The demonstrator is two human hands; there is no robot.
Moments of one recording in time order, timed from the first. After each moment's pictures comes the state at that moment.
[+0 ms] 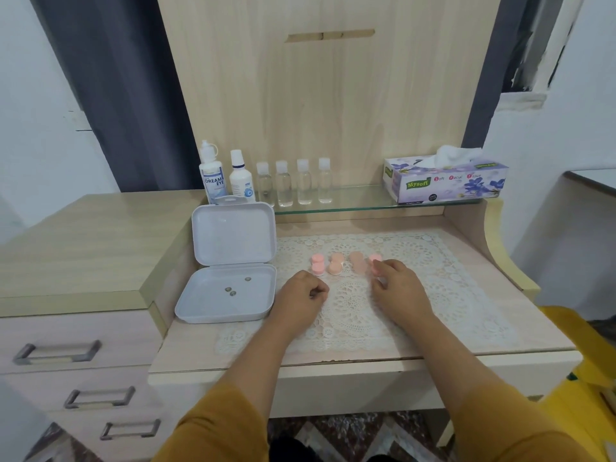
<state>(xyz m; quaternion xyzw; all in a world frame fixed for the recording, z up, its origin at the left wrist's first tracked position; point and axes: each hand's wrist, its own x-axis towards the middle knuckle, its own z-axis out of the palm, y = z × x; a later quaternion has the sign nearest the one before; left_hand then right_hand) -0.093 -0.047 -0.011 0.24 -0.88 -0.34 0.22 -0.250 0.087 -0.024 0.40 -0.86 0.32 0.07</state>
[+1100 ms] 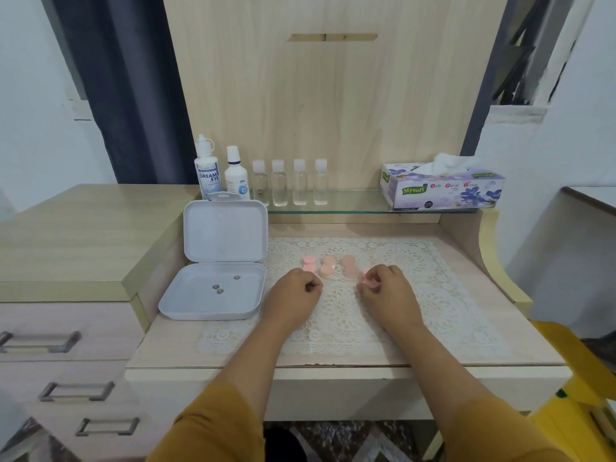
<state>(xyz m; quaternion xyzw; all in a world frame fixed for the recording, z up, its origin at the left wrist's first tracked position) -0.113 -0.045 -0.014 0.29 -0.88 -0.29 0.23 -0.244 0.089 -0.020 0.35 -0.85 0.39 0.03</state>
